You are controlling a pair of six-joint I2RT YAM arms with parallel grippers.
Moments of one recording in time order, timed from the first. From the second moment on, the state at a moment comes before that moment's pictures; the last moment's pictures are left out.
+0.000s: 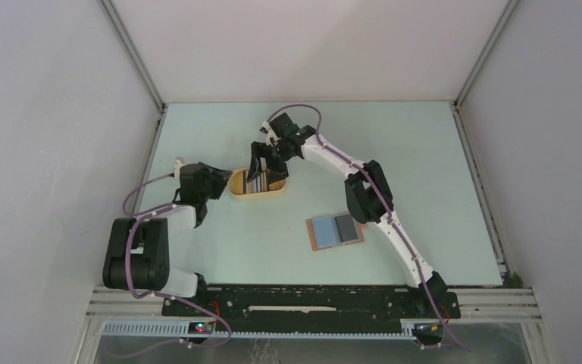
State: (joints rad) left arm -0.02 1.43 0.50 0.39 0.05 -1.07; right arm 0.69 2.61 2.38 -0.74 -0.59 0.58
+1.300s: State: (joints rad) left arm -0.02 1.43 0.50 0.44 0.12 -1.06; right arm 0.67 2.66 2.39 -0.69 -0.80 0.59
